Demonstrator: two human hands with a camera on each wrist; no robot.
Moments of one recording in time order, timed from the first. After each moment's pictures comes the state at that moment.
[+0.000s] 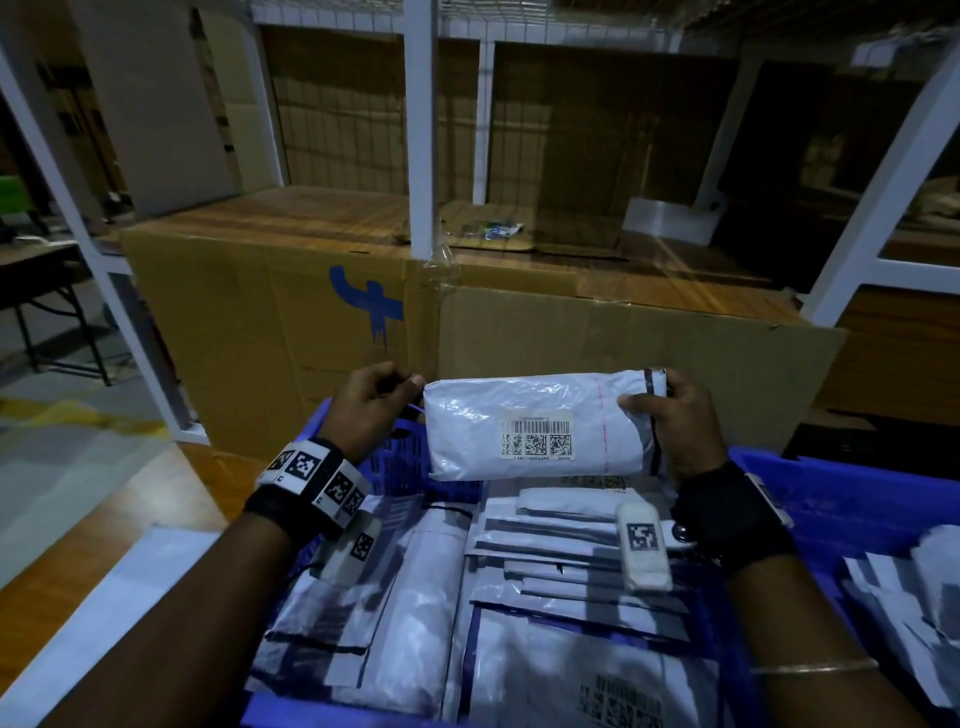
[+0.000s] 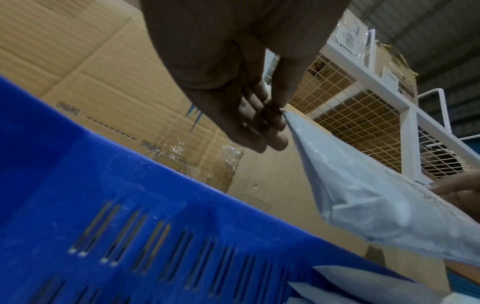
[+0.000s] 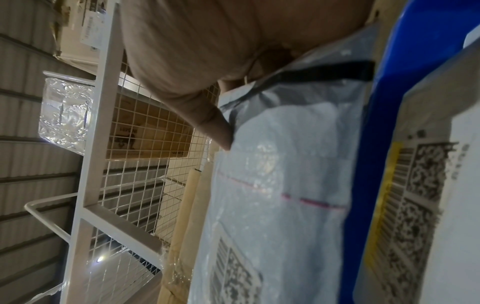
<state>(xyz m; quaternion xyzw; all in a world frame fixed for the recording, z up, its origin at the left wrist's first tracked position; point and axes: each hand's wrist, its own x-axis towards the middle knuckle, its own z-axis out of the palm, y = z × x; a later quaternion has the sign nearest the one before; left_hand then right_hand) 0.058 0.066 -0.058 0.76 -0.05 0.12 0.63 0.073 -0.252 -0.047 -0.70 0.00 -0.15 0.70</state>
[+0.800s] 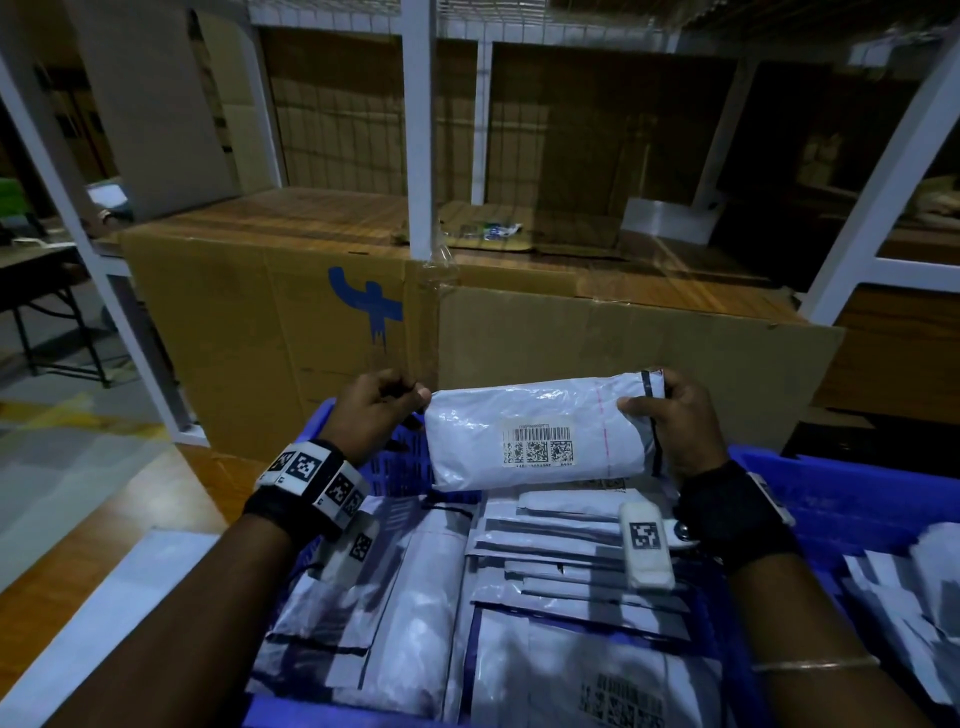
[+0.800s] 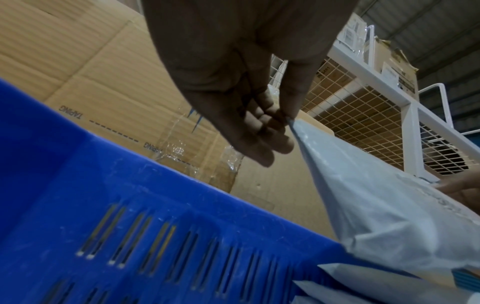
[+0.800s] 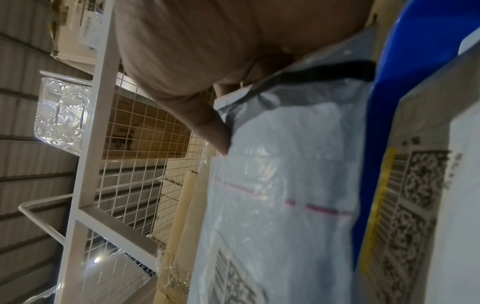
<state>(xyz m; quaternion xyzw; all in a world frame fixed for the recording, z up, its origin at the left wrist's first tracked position) 0.054 0.065 -0.054 0.79 -0.02 0.08 0.60 0.073 -0.253 -0.047 -0.70 -0.02 -0.12 0.71</state>
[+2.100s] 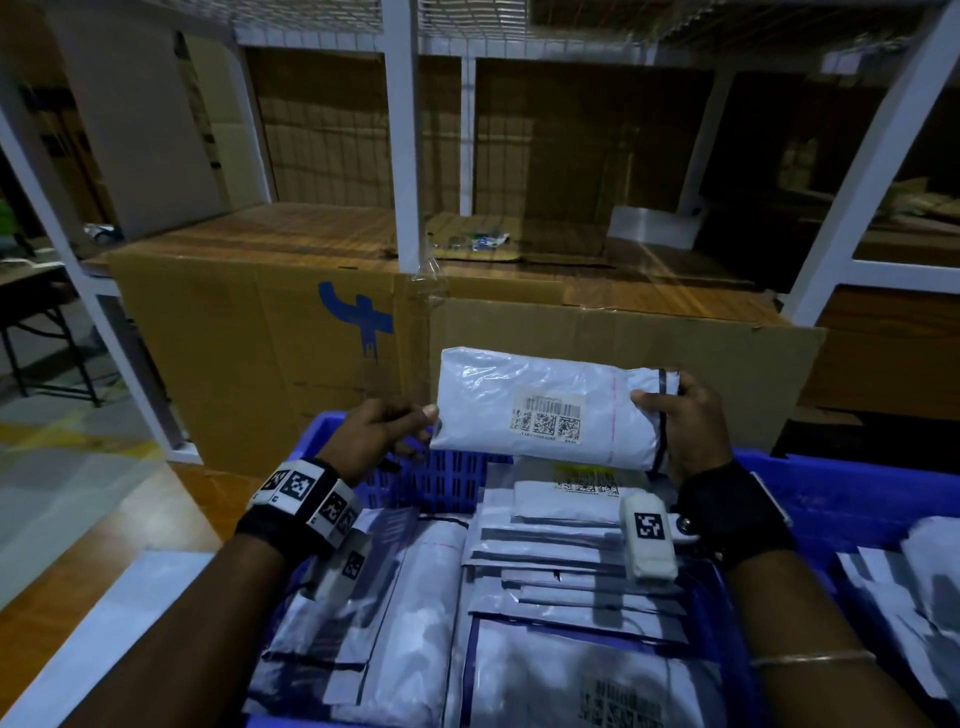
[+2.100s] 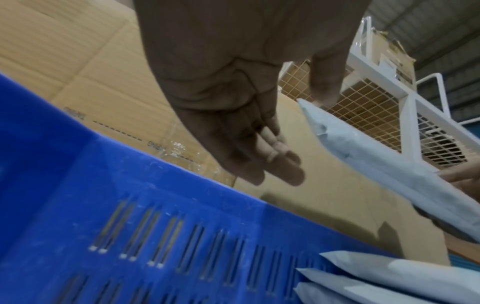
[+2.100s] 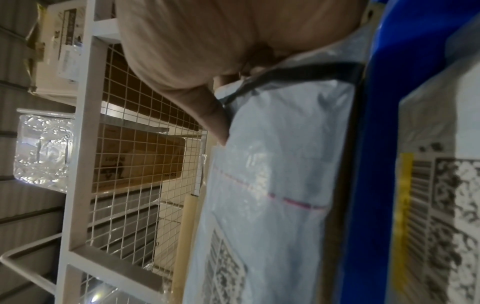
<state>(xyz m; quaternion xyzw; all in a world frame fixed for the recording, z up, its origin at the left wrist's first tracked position) 0.051 0.061 -0.054 0.79 -0.05 -0.01 0.61 0.069 -0.262 -0.040 -0.65 0.02 -0.18 0.74</state>
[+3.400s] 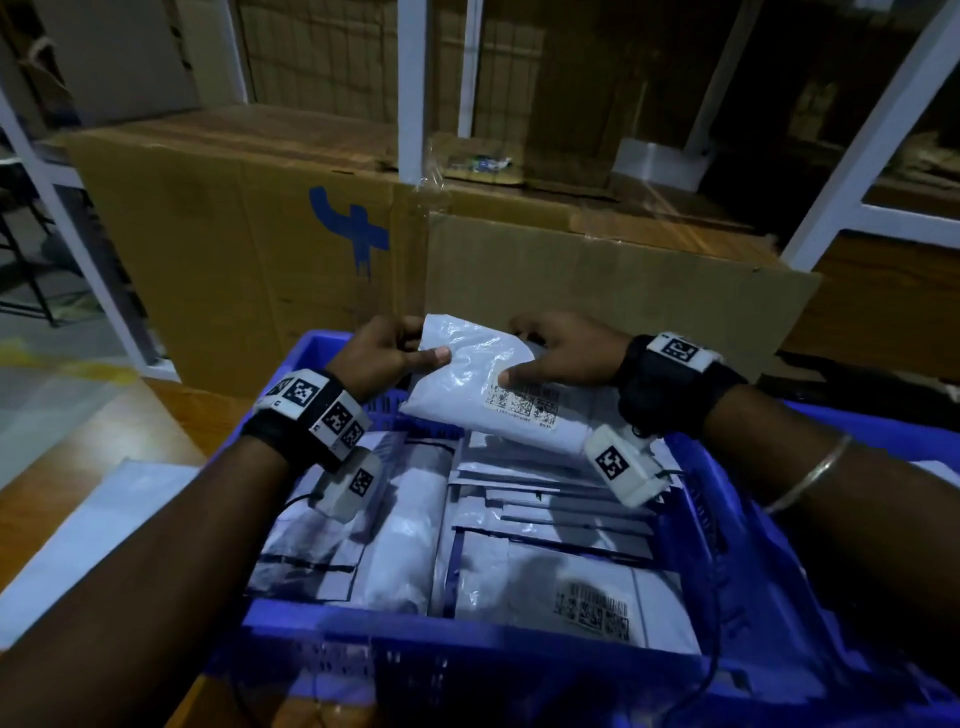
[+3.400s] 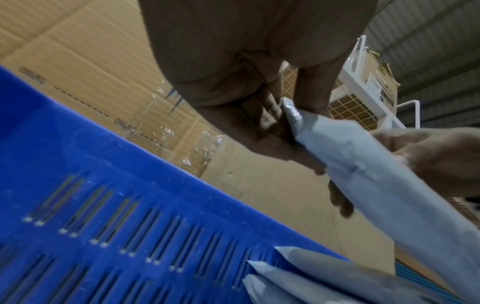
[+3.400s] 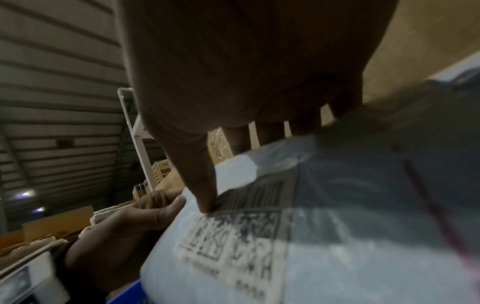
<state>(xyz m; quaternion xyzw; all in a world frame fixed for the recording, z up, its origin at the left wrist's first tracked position) 0.044 0.049 -0.057 0.75 -0.12 -0.04 0.65 0.065 -0.185 0.001 -0.94 -0.27 0.08 0.18</state>
